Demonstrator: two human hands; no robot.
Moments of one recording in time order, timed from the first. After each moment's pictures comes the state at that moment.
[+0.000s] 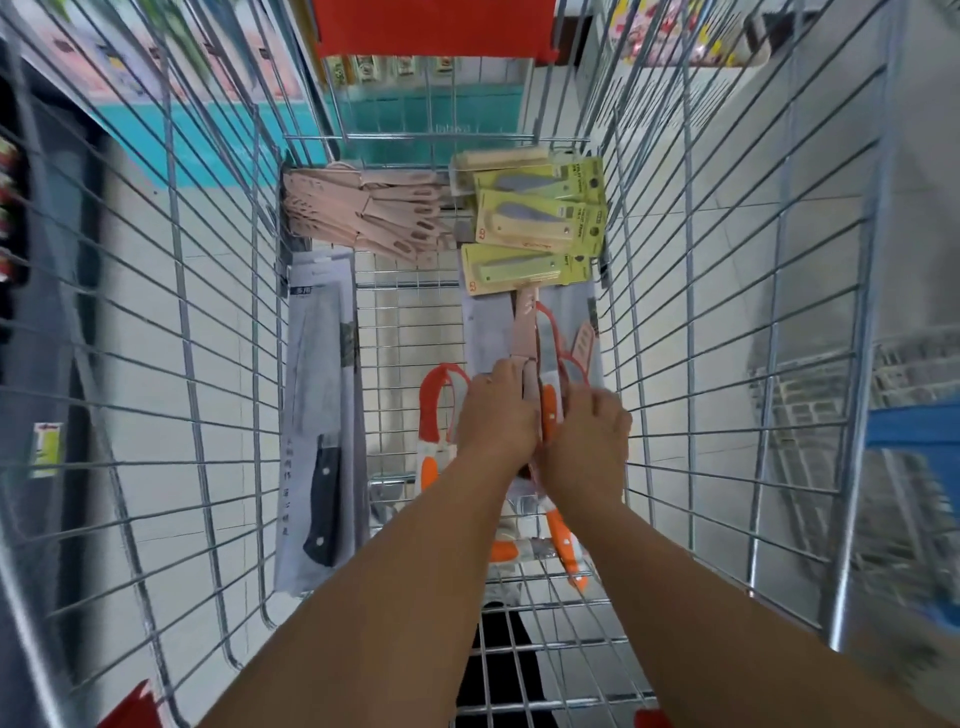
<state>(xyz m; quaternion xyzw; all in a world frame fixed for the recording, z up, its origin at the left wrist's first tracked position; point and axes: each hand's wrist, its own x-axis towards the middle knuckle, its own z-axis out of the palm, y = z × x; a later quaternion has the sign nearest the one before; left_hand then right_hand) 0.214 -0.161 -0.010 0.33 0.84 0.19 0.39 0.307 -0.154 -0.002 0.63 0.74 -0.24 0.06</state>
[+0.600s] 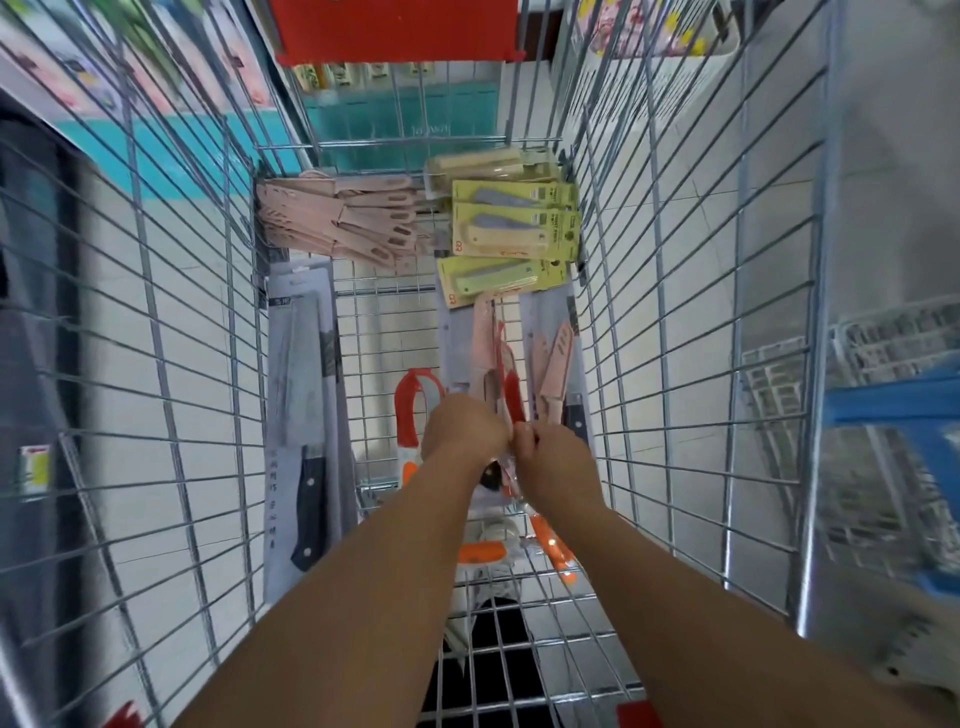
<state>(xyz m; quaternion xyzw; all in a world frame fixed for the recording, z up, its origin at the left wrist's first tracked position) 0.198 -0.173 0.005 0.21 0.85 0.10 0.48 0.301 -0.167 0.002 0.62 0.69 -0.37 0.10</state>
